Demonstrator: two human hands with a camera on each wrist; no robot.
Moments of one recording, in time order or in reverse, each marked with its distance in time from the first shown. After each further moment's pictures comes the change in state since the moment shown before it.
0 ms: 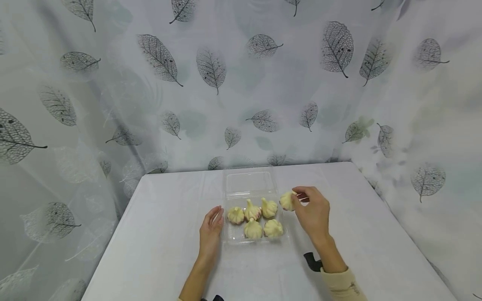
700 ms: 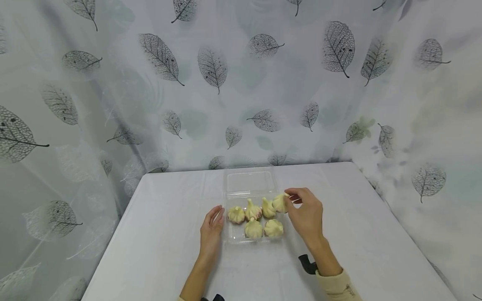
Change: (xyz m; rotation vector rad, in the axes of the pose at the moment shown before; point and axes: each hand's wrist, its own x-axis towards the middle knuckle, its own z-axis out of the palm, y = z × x) left_hand -0.001 0.000 0.000 0.009 -0.001 -0.003; right_hand -0.005 -0.020 0.009 0.027 -0.036 -0.005
